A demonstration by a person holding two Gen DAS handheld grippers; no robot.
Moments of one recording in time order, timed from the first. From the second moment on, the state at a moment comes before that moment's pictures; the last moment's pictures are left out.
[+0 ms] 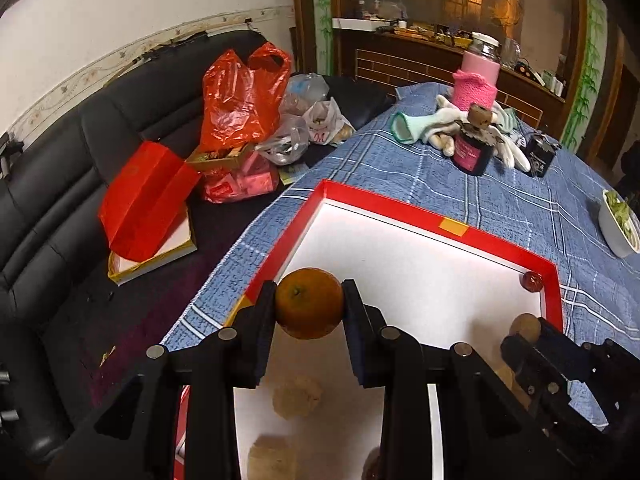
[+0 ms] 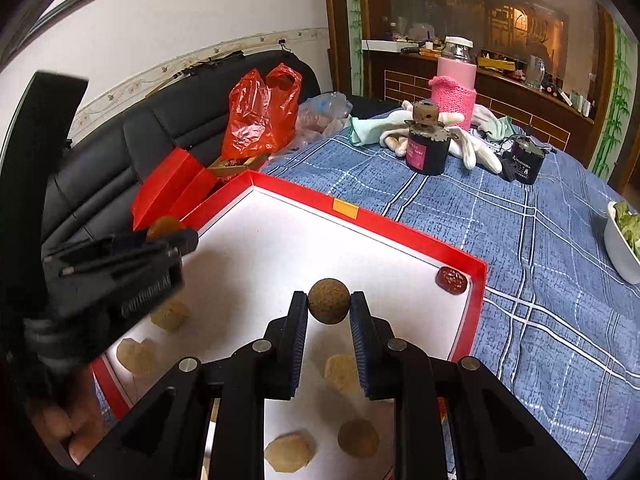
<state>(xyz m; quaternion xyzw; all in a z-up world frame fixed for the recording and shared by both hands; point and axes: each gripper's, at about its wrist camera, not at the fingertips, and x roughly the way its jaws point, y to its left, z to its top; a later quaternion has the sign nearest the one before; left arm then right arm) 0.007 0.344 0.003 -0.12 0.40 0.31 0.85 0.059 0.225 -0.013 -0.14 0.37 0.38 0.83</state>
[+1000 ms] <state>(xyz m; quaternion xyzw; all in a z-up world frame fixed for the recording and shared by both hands) -0.003 0.326 -0.016 -0.13 0.42 0.28 0.85 0.044 0.213 -0.022 -0.16 0.38 0.37 0.83</state>
